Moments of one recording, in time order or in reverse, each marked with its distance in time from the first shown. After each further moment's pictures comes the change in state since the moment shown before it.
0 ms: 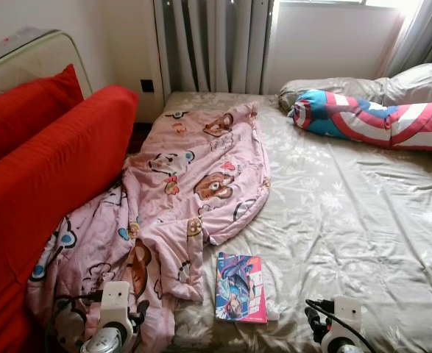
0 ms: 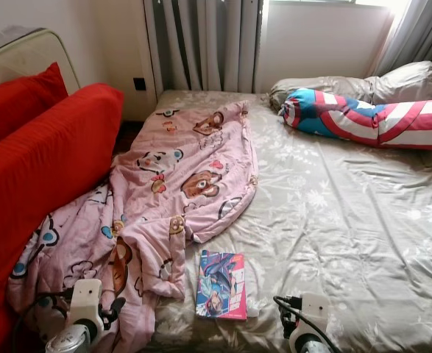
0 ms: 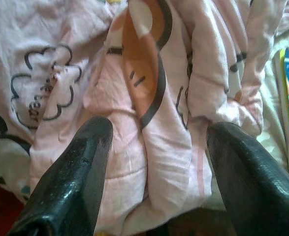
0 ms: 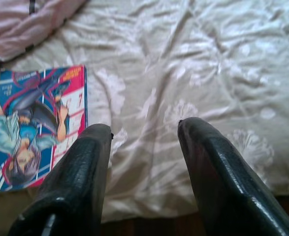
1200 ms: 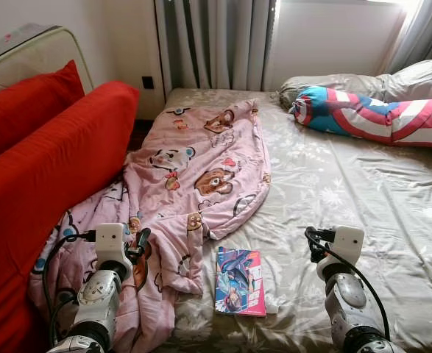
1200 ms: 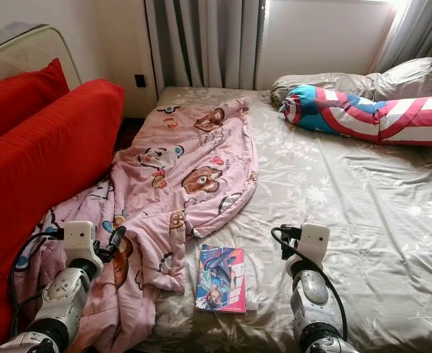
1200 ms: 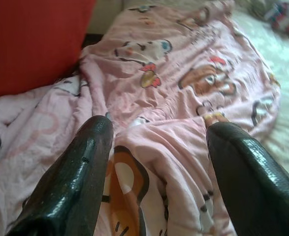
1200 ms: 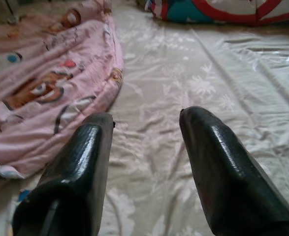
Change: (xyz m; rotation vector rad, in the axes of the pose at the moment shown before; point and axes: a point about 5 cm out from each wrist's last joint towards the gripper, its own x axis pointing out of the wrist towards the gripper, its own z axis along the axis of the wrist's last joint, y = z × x) left arm 0.021 0.000 0.104 -0.030 -0.400 -0.061; right arm 0.035 0.033 0.116 -0.055 -0.351 0.011
